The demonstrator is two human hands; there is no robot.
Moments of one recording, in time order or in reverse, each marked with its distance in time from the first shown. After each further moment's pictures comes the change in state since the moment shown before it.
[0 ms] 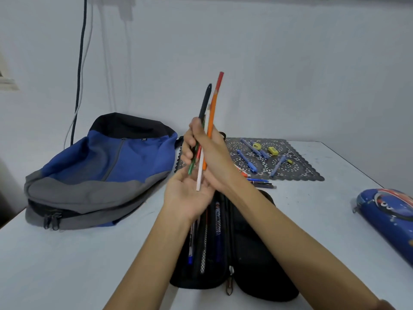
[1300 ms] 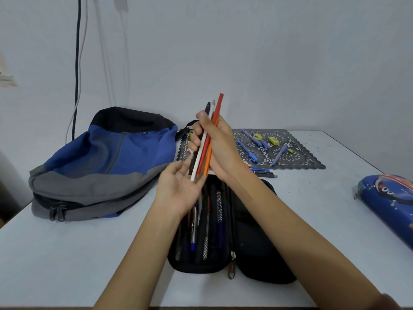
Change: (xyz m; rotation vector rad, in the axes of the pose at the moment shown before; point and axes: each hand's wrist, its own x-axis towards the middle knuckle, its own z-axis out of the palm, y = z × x) left_hand -0.009 0.008 -0.011 0.204 0.039 0.131; right_hand -0.003 -0.003 -0.009 0.042 0.147 -0.020
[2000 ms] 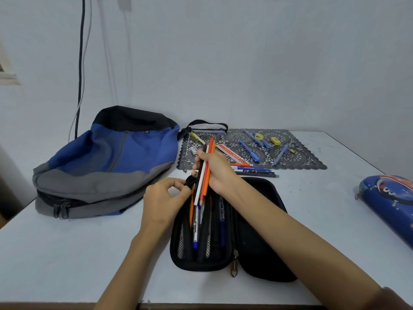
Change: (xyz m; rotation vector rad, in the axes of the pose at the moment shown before) left_hand -0.008 0.014 -0.066 1.637 0.204 0.676; right_hand -0.001 0.040 -0.023 -0.167 0.331 0.401
